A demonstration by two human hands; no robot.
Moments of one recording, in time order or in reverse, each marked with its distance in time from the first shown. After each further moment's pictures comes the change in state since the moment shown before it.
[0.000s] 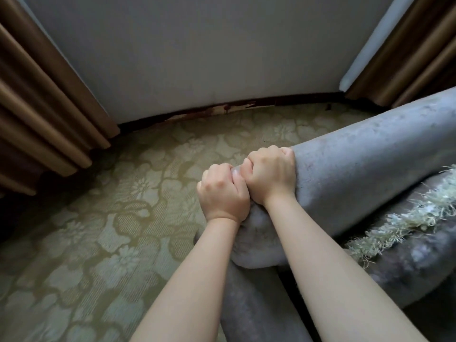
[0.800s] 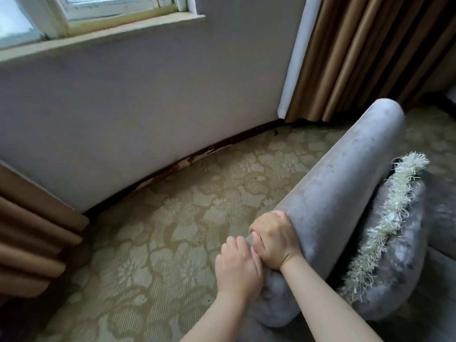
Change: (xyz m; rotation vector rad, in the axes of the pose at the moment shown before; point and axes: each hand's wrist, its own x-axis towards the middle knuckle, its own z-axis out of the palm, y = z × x) left_hand 0.031 -0.004 -0.039 0.301 -0.395 0.467; right_hand 0.000 -0.007 -0.011 0.111 0.055 0.060
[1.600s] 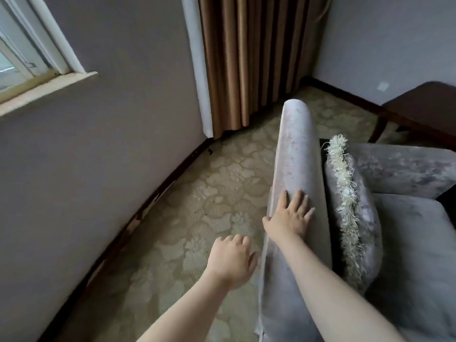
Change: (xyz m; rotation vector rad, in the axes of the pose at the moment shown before) left_hand 0.155 -0.044 -0.020 0.158 -0.321 0.966; right_hand 0.069 0.042 -0.003 -0.202 -0.043 1.277
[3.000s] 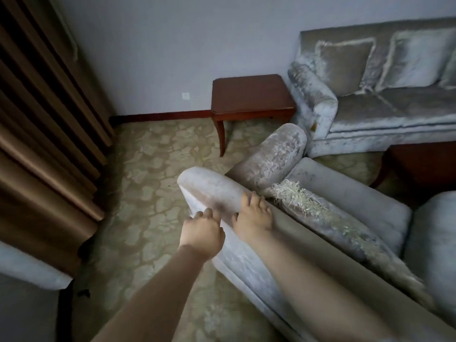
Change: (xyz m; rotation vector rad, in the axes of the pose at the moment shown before) left_hand 0.522 -0.125 -0.052 0.223 -0.035 0.804; right_hand 0.350 -0.070 -0.040 0.140 0.157 0.757
